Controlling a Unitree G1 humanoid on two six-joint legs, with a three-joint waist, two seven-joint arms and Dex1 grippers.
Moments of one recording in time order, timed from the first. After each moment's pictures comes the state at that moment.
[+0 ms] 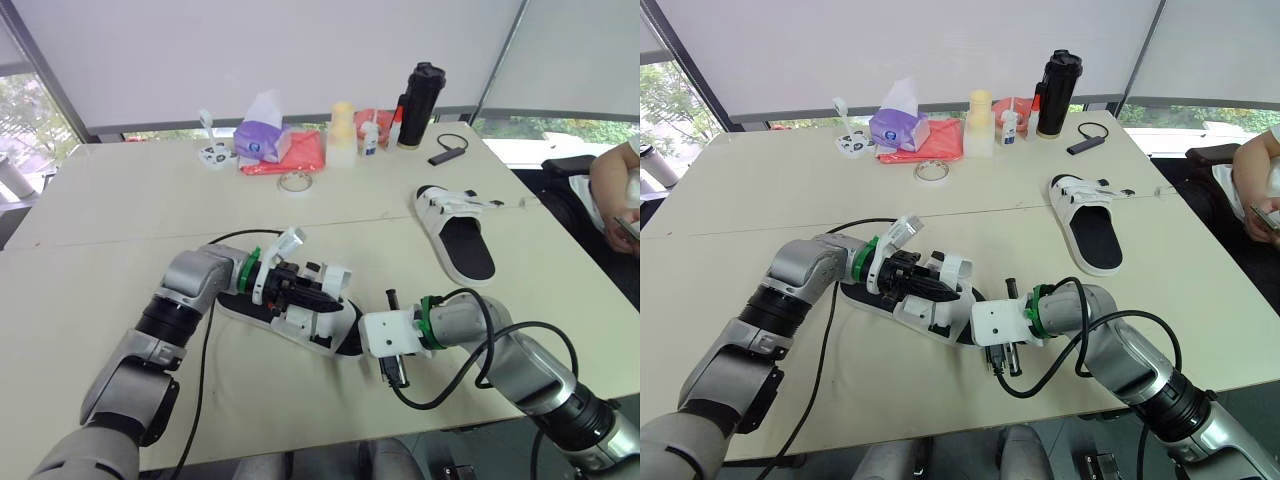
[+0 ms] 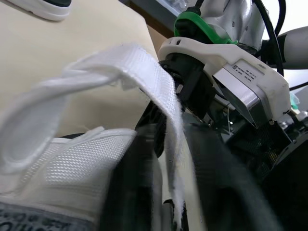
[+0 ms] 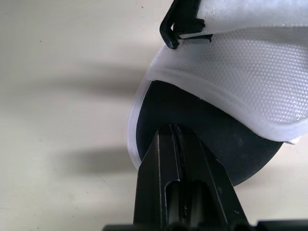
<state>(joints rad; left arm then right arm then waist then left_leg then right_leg) -0.77 0.46 -0.29 0.25 -0.51 0.85 -1.43 -0.38 -0.75 0.46 -0.44 -0.19 0.40 1.13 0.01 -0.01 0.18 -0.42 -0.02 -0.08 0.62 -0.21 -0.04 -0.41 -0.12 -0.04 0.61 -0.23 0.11</state>
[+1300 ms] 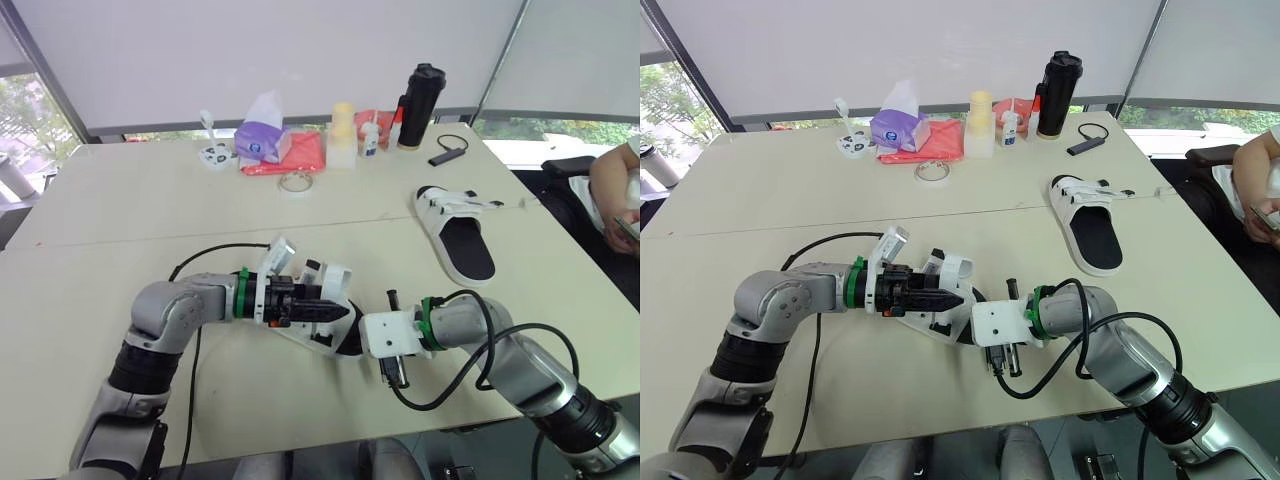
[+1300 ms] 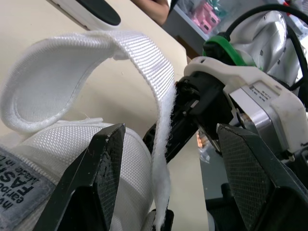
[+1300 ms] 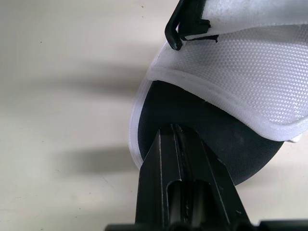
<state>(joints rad) -0.53 0.44 -0.08 -0.16 -0.76 1.11 -0.94 -0.37 -0.75 0.46 -0.45 -0.20 0.41 1.12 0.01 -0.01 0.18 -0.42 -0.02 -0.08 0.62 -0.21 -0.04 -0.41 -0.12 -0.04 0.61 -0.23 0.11</state>
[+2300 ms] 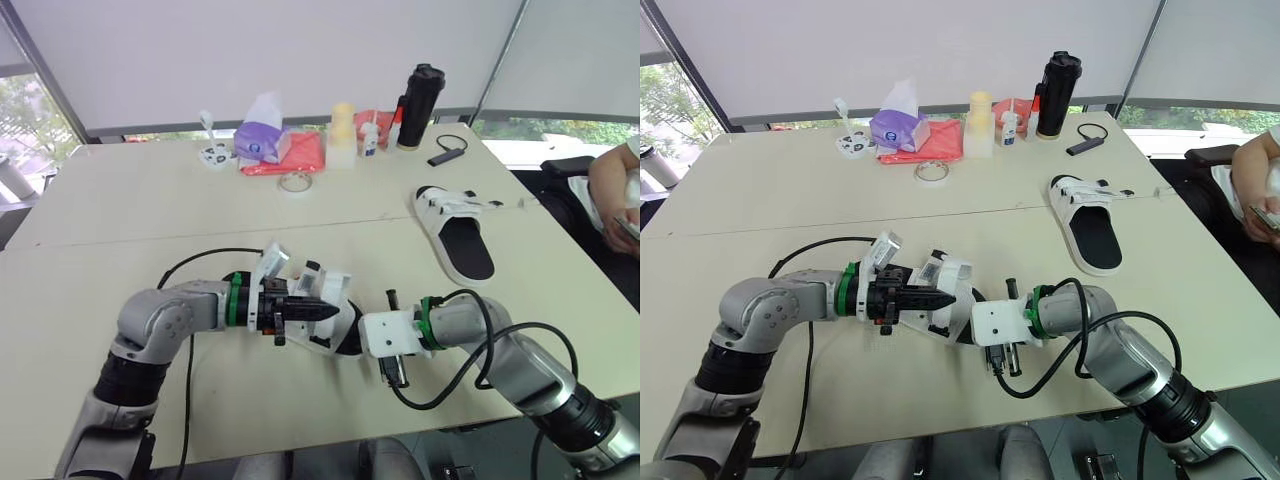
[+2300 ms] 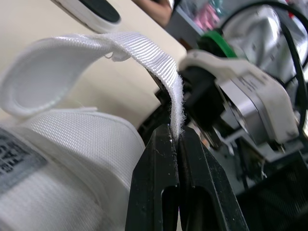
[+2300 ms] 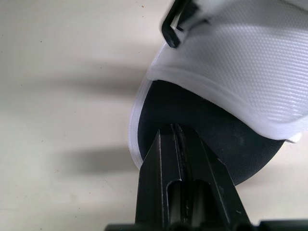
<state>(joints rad) -0.50 0.52 -0.10 -0.21 -0.83 1.12 -0.95 -0.38 -0.75 0.47 -0.44 -0.20 0.40 1.12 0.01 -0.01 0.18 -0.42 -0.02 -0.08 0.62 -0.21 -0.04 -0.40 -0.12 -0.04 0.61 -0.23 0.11</state>
